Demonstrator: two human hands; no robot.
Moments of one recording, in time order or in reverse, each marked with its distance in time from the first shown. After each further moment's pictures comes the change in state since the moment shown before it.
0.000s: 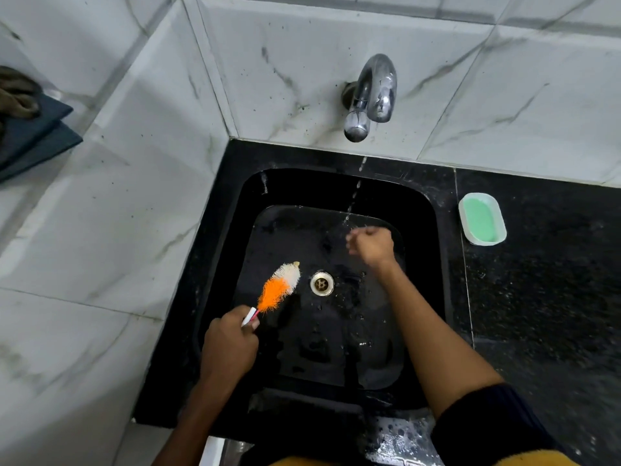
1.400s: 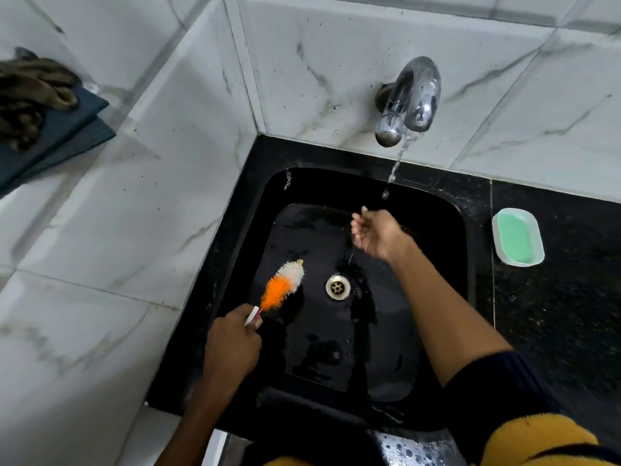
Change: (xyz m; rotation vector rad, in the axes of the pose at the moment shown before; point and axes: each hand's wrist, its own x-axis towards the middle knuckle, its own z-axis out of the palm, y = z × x) left_hand -0.001 -0.007 -0.007 -0.085 0.033 -0.148; right_hand 0.039 -0.047 0.029 0.459 -0.383 0.426
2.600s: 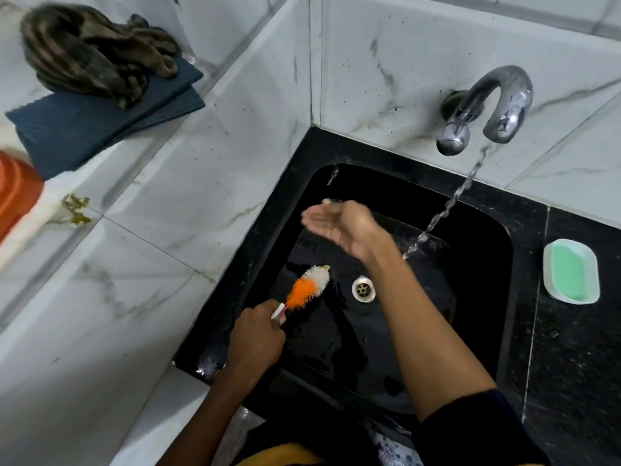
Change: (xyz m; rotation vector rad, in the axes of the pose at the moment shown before) left_hand -0.014 -0.013 0.002 0.038 0.017 -0.016; right_hand -0.054 0.039 0.124 -0.271 -0.315 -0.066
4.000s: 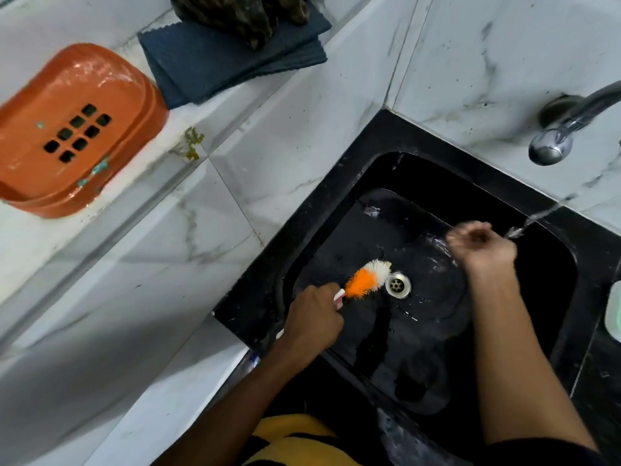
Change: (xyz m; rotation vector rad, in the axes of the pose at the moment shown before) left_hand -0.011 0.009 0.017 -0.031 -0.026 0.070; right_hand -0.014 0.000 -0.102 1.007 0.296 -0.124
